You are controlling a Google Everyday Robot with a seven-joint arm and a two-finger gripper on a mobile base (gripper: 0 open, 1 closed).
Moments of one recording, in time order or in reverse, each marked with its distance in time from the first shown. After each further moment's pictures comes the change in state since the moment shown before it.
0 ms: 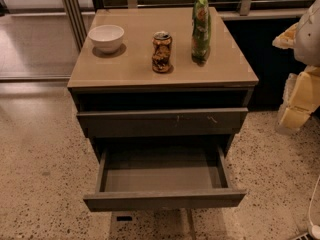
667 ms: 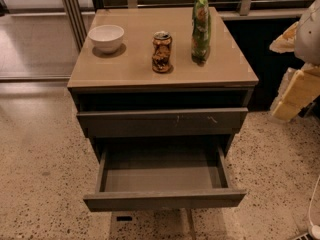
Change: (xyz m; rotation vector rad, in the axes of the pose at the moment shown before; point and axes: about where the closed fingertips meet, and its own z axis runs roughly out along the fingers) arm -0.003 -0.006 -0.001 0.035 -0.023 0.007
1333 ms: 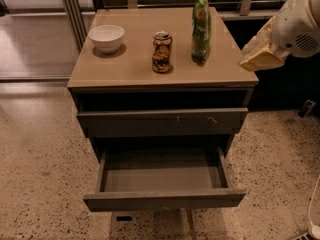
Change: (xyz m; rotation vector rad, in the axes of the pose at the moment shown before) arm -0.039 -0.060 0.023 0.160 -0.235 0.097
